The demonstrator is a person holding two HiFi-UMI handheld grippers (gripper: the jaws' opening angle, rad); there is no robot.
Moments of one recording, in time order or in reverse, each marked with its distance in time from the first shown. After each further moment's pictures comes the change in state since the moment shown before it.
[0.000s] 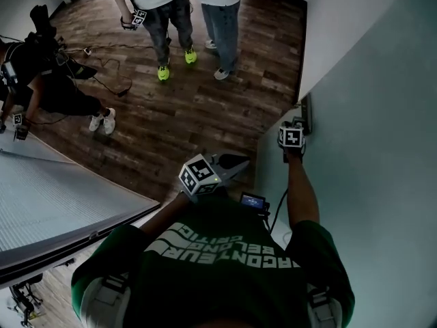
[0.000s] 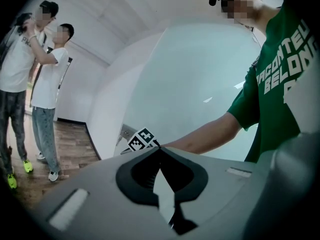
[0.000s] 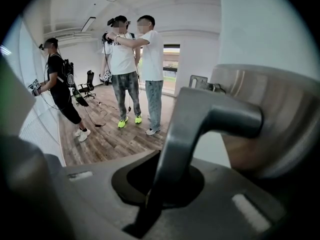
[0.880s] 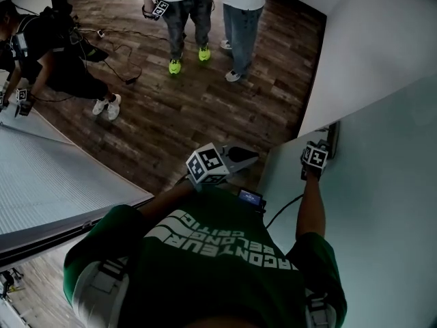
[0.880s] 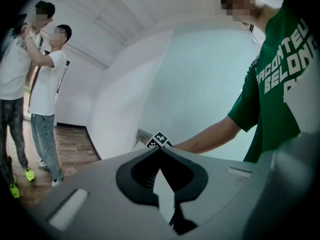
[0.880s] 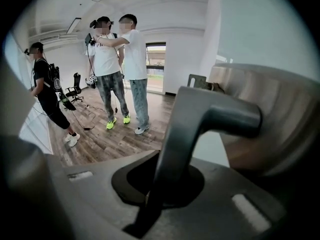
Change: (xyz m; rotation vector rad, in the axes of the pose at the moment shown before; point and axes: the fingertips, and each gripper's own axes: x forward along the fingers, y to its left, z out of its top) left arm -0.001 0.043 0.026 0.048 -0.021 -0.006; right arm -0.010 -0.086 -0.024 0.100 0.022 -0.090
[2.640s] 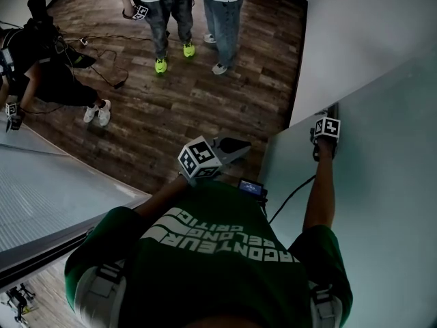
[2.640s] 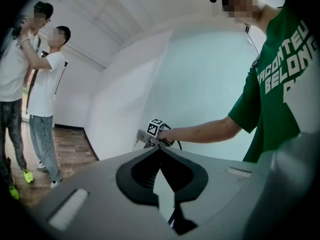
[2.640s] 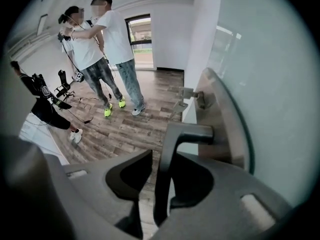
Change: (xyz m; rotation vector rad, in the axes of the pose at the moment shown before) left arm -0.014 -0.011 0.002 0.008 -0.009 -0.022; right arm -0.046 -0.040 0.001 0.125 0.332 0.003
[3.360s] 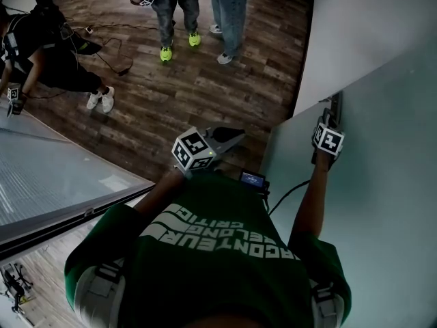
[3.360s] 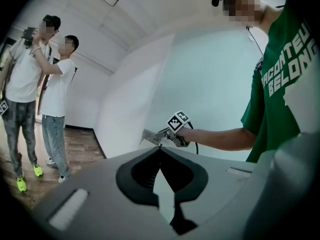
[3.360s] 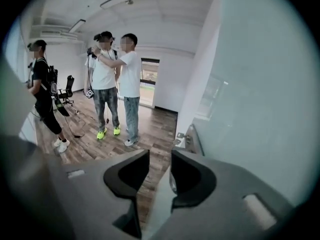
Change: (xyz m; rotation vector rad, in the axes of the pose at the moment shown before) left arm -0.022 -0.019 -0.013 -0.021 -0.038 0.105; right arm -0.117 0.026 0.003 -0.103 -0.478 -0.152
